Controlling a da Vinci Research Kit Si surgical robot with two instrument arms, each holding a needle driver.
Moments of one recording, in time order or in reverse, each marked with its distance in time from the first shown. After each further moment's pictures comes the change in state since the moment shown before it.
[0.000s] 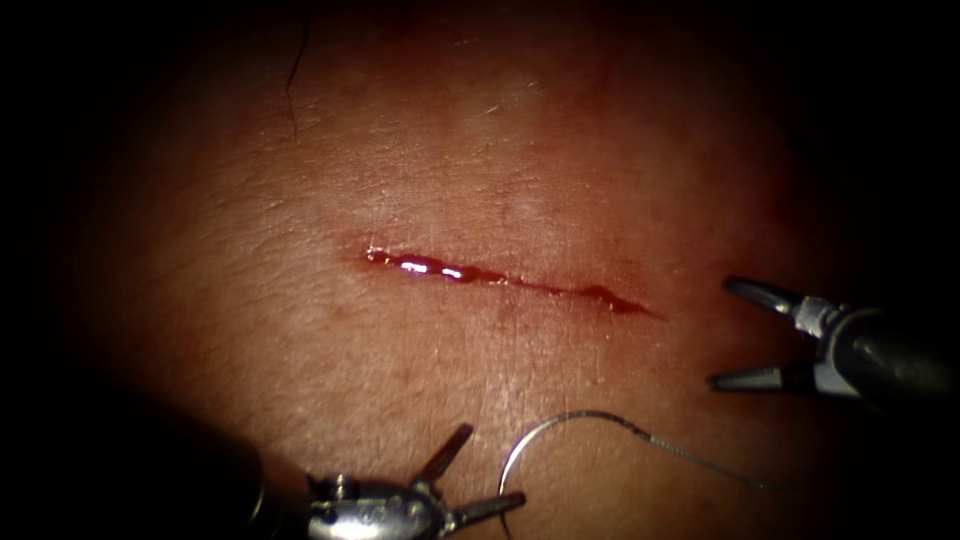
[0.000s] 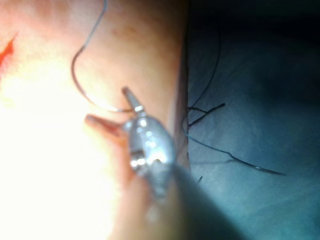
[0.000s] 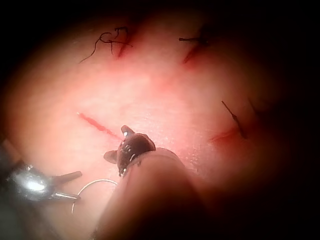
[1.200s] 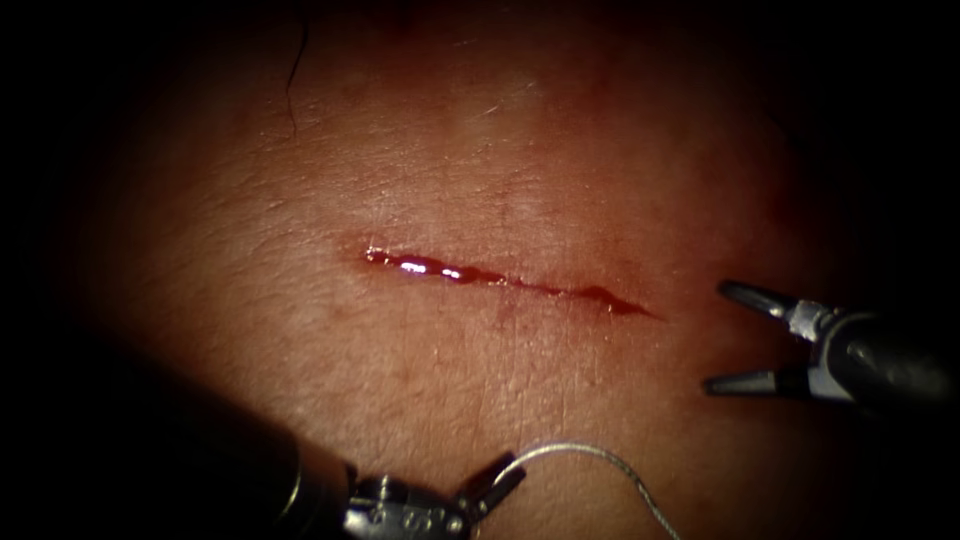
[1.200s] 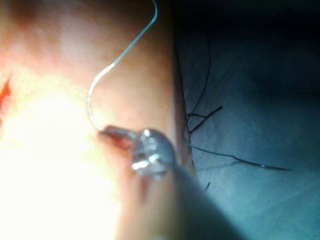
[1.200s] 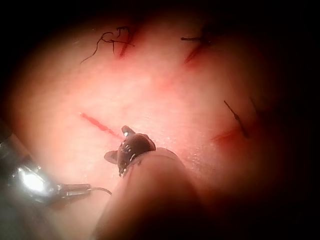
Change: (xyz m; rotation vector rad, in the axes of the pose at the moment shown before) right arm 0.000 0.000 0.000 -0.001 0.000 -0.001; left arm -0.001 0.001 0.000 0.122 -0.221 0.276
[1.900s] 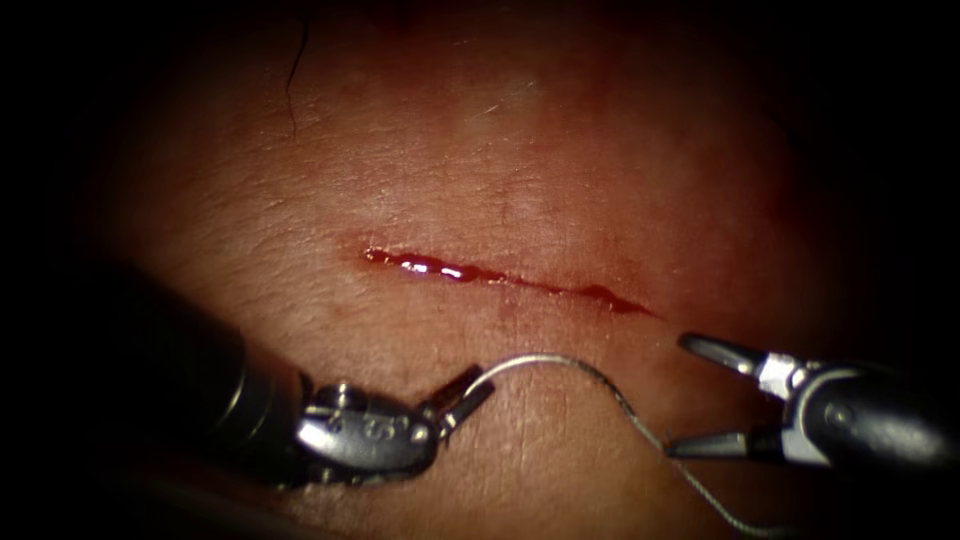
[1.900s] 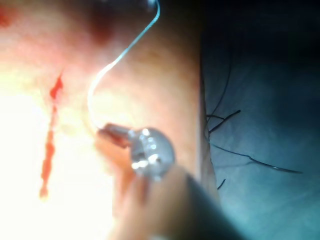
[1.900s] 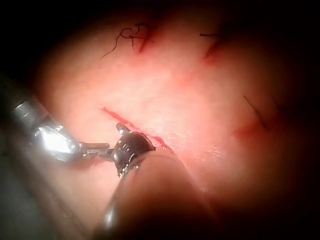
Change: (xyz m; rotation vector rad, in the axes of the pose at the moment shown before) right arm 0.003 -0.004 0.000 0.153 0.013 -0.002; left arm 0.007 -0.008 -0.002 -0.060 0.084 -0.118
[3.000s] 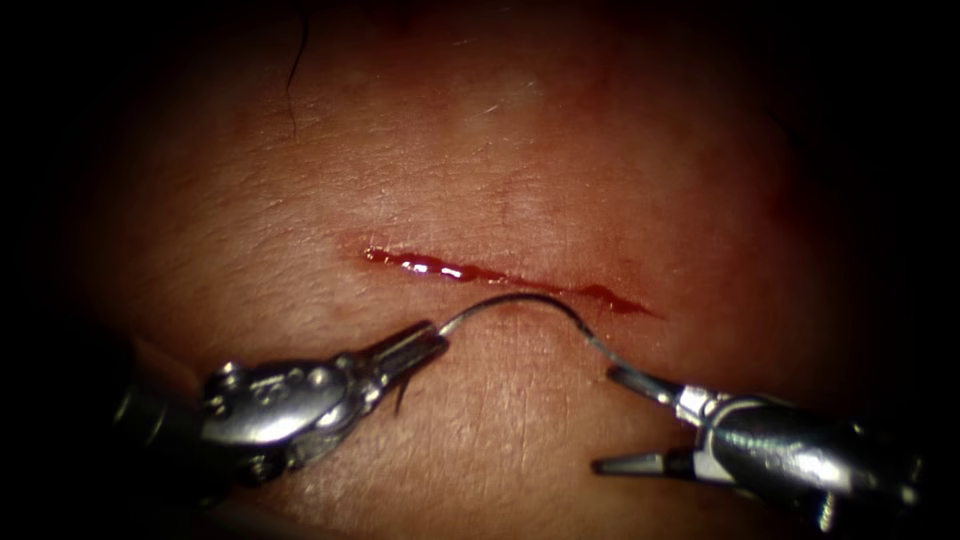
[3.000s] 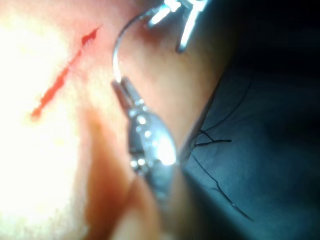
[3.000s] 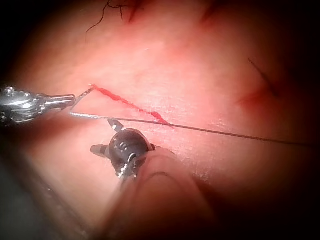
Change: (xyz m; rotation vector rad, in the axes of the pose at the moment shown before) right arm -0.006 -0.001 0.006 -0.011 0.029 0.204; left arm 0.003 -0.003 -0.005 -0.240 0.296 -0.456
